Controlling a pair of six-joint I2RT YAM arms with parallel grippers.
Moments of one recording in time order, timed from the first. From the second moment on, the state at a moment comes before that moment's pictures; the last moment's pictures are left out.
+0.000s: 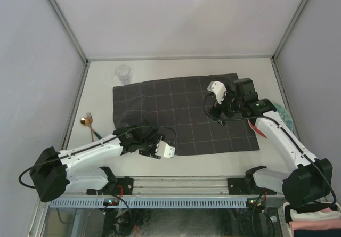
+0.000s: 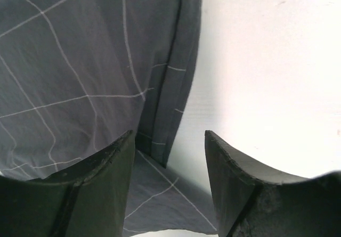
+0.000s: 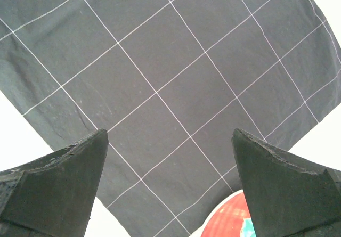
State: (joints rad) left arm -0.89 1.16 0.68 -0.59 0.07 0.94; right arm 0.31 1.18 1.01 -0.67 -0.36 -0.61
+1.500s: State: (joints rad) left arm -0.95 1.53 0.80 -0.48 0.01 0.90; right arm 0.31 1.15 0.95 -0.66 -0.37 -0.64
